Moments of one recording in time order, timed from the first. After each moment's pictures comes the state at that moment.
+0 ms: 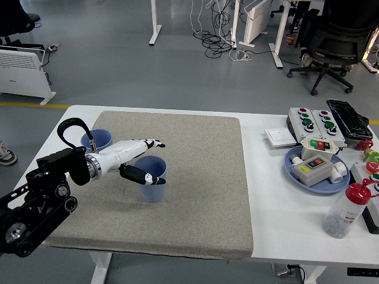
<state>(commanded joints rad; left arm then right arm) -0.70 0.37 -0.95 -1.20 1.90 -0.40 0.08 0.18 -0.18 0.21 0.25 -0.17 -0.24 -0.28</state>
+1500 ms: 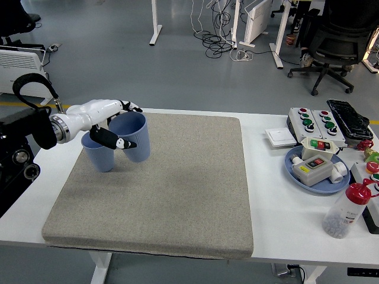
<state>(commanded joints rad) -0.77 0.56 -1.13 -1.37 1.85 -0.48 0.12 0.17 -0.18 0.19 0.25 -0.15 -0.24 -0.27</state>
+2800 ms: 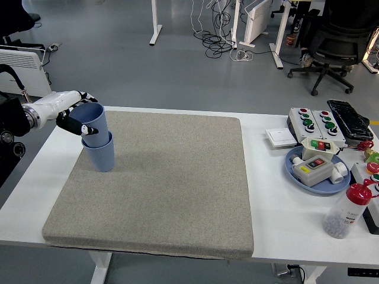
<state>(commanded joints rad) -0.87 0.51 -1.12 -0.95 1.97 -0.42 0.05 0.16 -0.18 0.20 0.25 -0.15 -0.24 -0.28</state>
